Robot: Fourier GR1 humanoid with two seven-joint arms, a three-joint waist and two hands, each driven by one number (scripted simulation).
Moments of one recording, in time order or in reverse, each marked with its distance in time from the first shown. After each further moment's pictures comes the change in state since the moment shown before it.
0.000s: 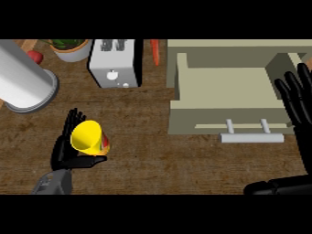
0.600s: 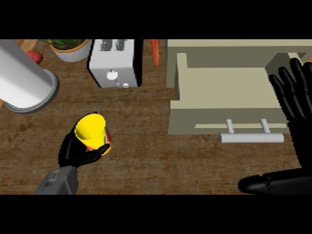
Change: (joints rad) left arm -0.062 -0.013 -0.008 0.105 0.031 -0.134 -0.019; right arm -0.039 0.006 0.012 0.025 0.014 -0.011 0.013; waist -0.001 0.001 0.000
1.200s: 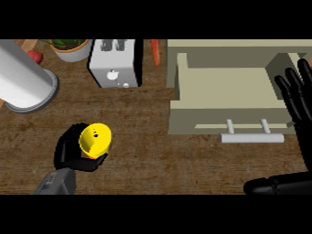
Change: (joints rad) left arm 0.036 0.001 0.004 -0.060 0.007 0.058 -0.094; right arm 0.013 -0.009 -0.016 -0.021 -0.012 0.005 0.005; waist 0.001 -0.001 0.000
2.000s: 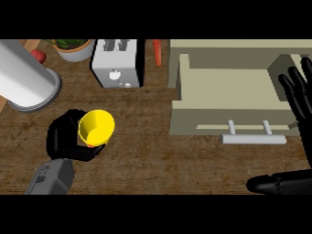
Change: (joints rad) left arm 0.056 -0.017 -0.039 -0.363 0.061 0.051 0.086; right arm -0.008 -0.012 -0.018 0.004 -0.003 -0.003 0.017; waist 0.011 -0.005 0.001
